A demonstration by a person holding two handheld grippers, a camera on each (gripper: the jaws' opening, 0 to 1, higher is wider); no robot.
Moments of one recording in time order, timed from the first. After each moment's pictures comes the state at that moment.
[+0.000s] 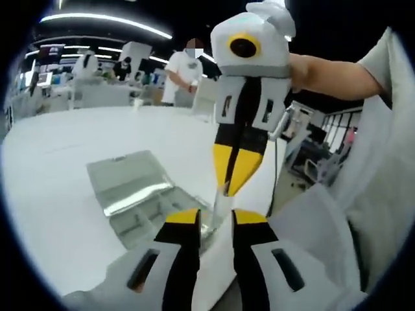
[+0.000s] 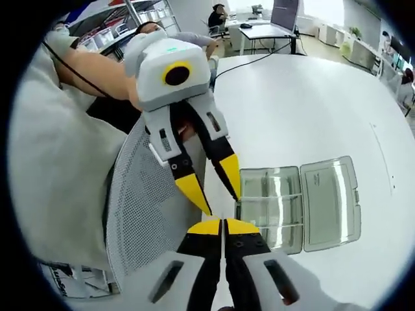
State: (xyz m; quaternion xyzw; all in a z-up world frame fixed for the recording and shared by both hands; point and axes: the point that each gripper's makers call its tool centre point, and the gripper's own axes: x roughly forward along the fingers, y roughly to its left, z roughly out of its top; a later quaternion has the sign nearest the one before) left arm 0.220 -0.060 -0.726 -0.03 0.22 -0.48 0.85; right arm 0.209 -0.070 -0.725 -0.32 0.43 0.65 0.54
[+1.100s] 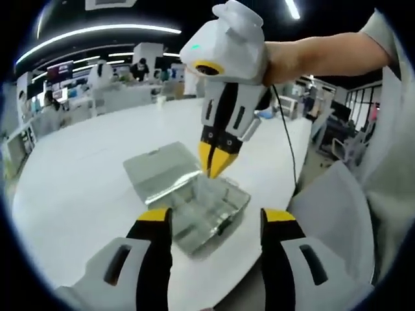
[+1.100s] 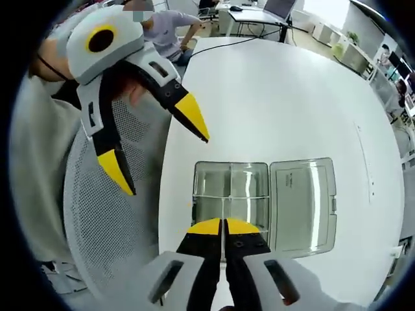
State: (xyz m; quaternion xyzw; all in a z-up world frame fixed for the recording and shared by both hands) left arm 0.216 -0.019 -0.730 0.04 0.24 -0.40 0.88; right arm 0.260 -0.060 -0.761 -0.41 0.41 0.59 0.56
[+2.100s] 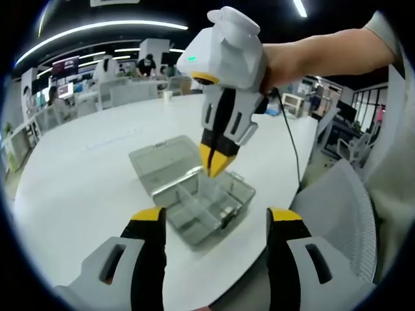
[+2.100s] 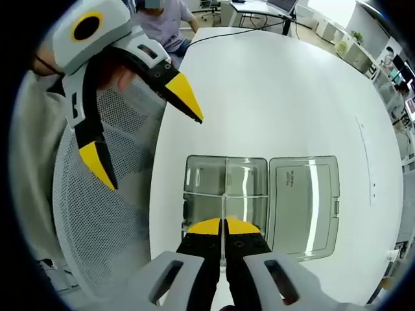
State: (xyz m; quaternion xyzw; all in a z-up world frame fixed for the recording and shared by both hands) left arm 0.214 -0.010 -0.736 0.04 0.25 -0.38 0.89; right arm 0.266 -0.059 -0.779 -0.44 0.42 0.58 0.55
